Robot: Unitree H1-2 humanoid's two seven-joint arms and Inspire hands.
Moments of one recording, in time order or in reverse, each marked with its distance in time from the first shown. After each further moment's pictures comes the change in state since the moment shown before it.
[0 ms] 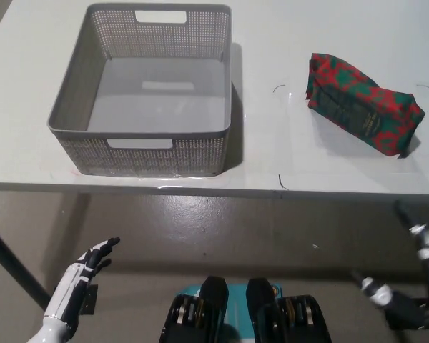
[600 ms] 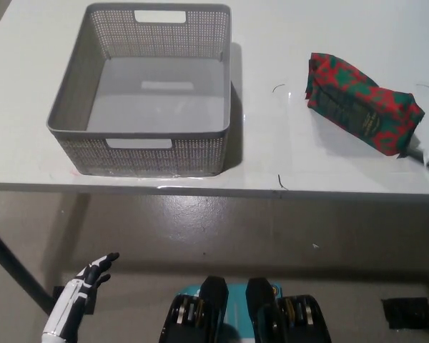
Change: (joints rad) left_arm 0.052 -0.005 0.000 0.001 -0.005 -0.024 -0.006; right_arm -0.467 -0.339 -0.045 -0.088 -0.115 0.373 0.171
